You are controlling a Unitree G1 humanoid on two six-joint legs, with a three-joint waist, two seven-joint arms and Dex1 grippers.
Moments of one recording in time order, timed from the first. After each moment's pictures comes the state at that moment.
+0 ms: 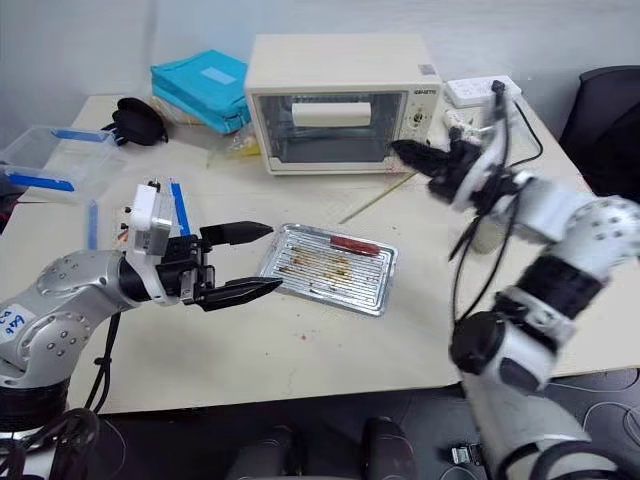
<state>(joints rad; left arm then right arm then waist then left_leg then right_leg) -0.38 0.72 0.16 -0.50 -0.86 0.71 -0.79 -1.05 -0.16 -0.88 0.17 1.13 1.61 -0.04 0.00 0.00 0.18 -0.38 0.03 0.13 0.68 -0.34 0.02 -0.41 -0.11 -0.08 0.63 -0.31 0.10</state>
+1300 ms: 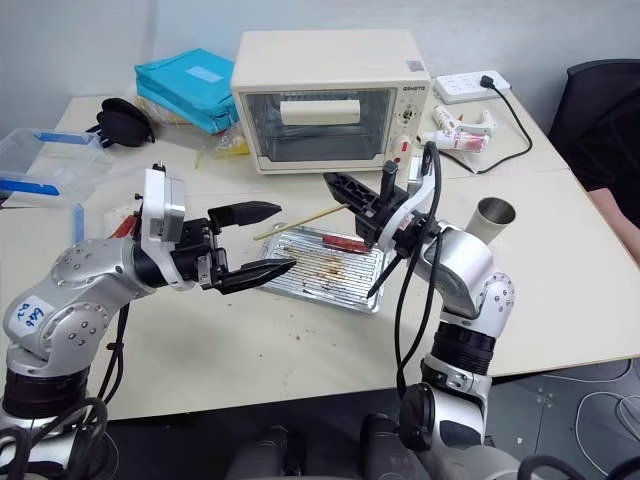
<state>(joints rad) -0.46 0.65 0.10 -0.47 -0.77 0.65 -0.77 -0.72 0.01 -0.47 -0.07 1.95 1.09 -0.66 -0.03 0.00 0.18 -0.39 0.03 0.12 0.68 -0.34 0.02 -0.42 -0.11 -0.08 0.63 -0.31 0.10</state>
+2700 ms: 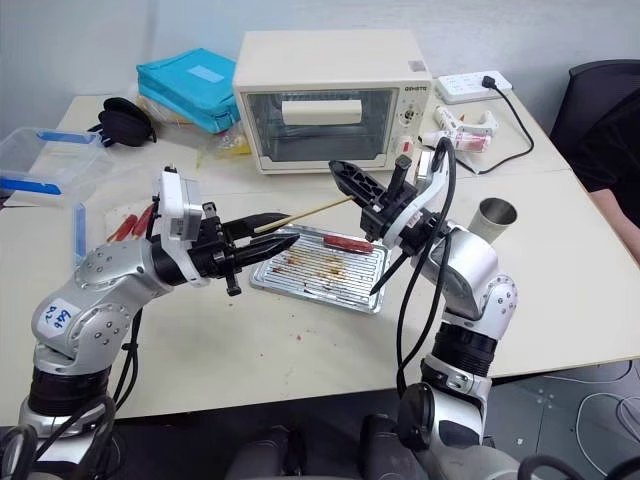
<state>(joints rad) -0.46 0.57 0.06 -0.43 -0.68 0.59 -0.71 -0.71 0.03 -0.51 -0.08 1.95 1.09 -0.59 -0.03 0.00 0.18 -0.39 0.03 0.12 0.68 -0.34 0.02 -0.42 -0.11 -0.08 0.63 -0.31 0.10</state>
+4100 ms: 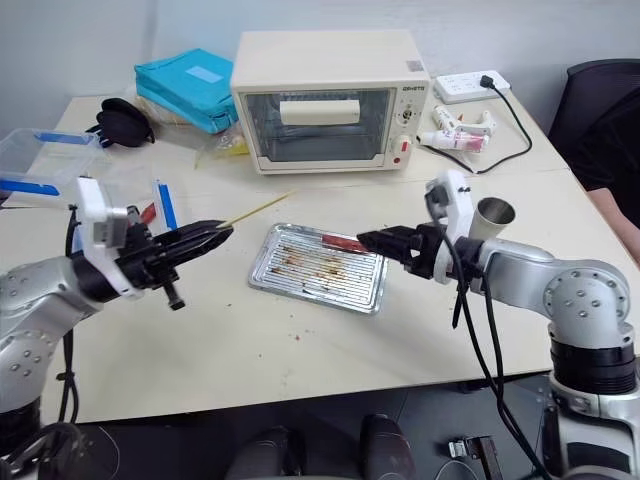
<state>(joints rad) -0.19 0.79 0.39 -0.57 -0.83 0.74 -0.70 -0.57 -0.79 0.01 -0.29 1.12 0.97 0.33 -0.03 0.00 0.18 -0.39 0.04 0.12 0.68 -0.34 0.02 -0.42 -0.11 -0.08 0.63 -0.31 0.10</state>
